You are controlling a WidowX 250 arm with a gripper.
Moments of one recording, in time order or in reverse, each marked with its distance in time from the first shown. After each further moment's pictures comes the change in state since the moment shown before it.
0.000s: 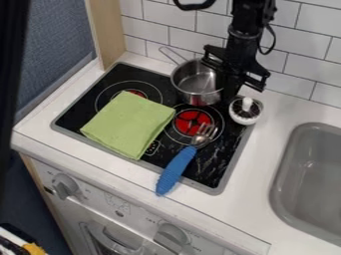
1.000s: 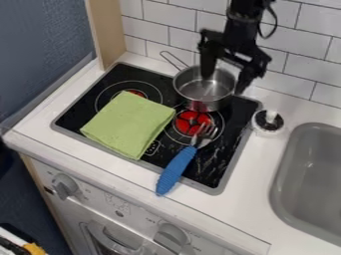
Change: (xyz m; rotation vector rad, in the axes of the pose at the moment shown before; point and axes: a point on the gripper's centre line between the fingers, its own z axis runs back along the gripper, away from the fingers) arm -0.016 0.009 0.050 0.009 -0.088 0.050
